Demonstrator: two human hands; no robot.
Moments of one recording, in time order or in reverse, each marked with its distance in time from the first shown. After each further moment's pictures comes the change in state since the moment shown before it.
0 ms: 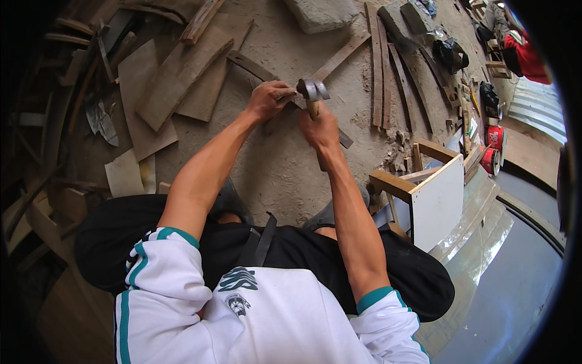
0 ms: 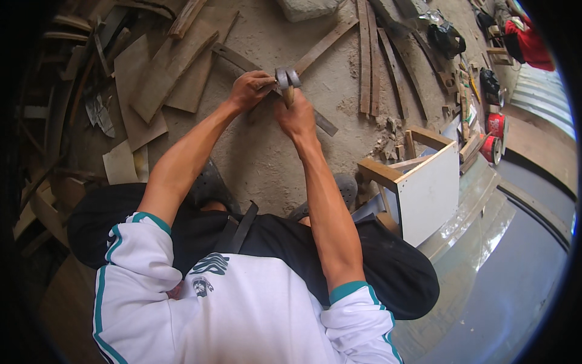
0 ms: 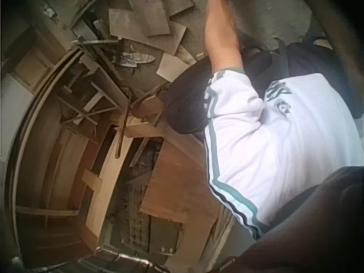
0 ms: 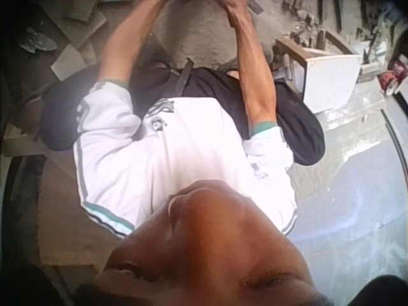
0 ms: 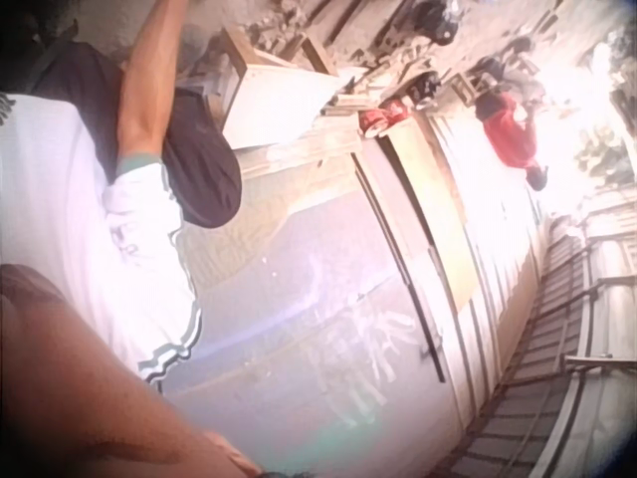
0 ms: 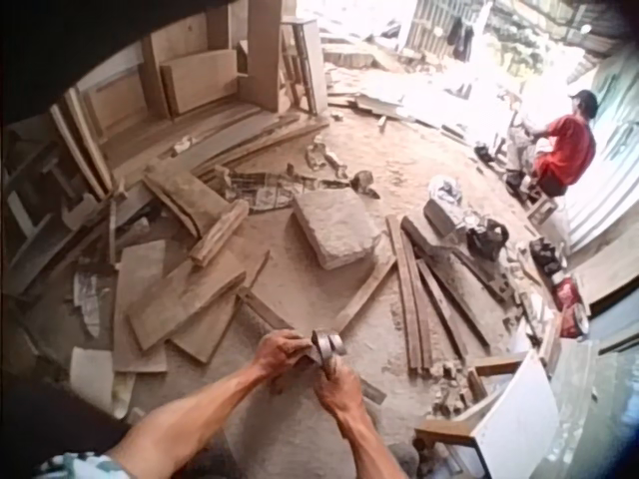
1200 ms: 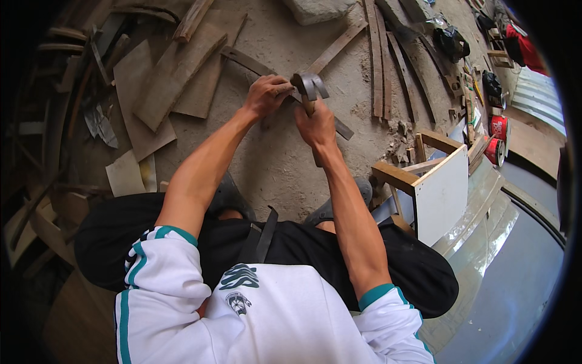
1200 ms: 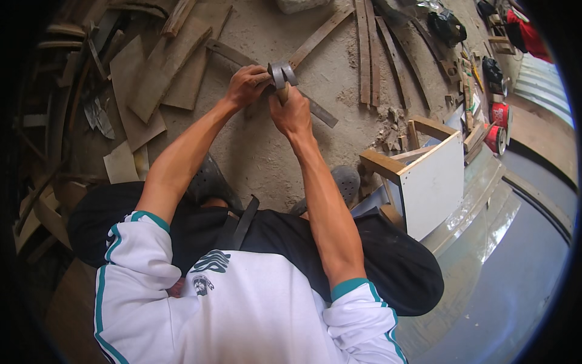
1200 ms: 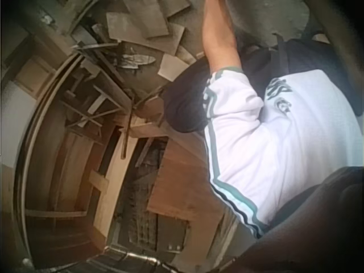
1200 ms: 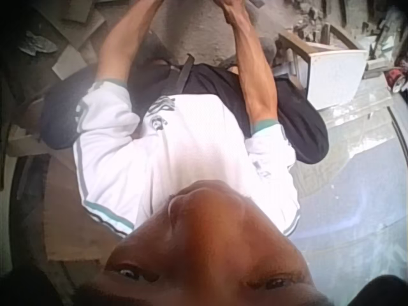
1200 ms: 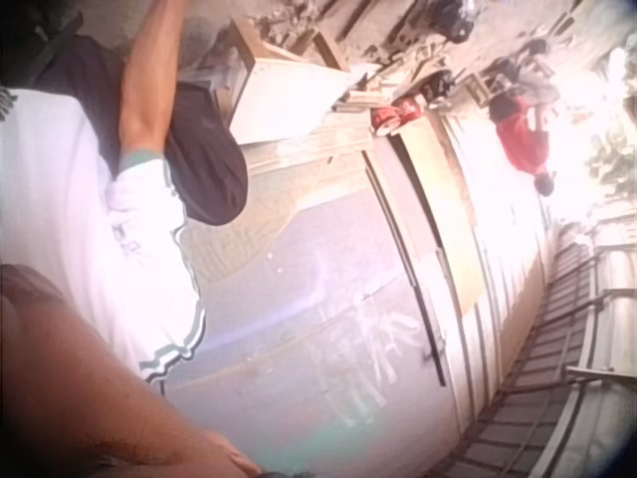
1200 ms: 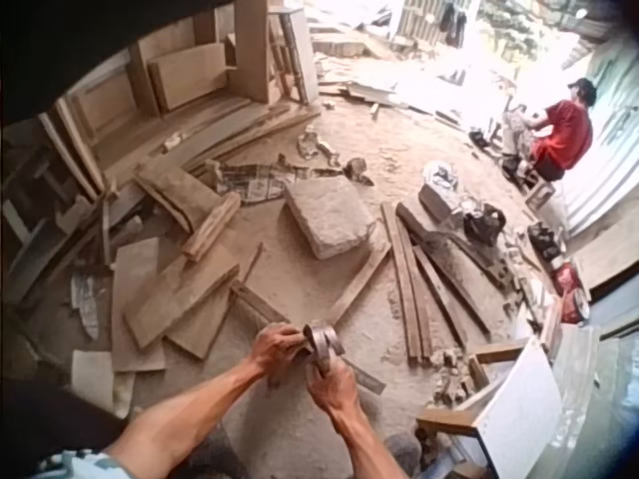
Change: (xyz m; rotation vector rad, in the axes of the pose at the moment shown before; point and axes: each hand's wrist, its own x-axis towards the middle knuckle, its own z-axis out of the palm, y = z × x) left_hand -0.002 0.007 0.002 0.075 0.043 0.102; right_hand -0.008 0.002 0.002 -0.004 0.078 -0.112
